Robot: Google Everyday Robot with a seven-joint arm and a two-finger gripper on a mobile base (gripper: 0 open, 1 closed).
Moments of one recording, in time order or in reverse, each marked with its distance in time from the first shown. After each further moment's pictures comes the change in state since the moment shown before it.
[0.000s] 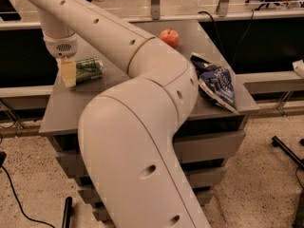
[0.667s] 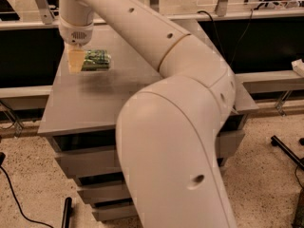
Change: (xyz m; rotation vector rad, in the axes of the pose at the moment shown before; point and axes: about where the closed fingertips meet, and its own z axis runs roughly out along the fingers) arm 0.018 -0.005 -0.045 0.131 -0.158 0.047
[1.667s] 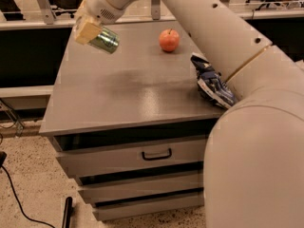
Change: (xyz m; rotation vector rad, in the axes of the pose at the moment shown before) arm 0.017 -0.019 -0.110 0.327 -0.367 0.138
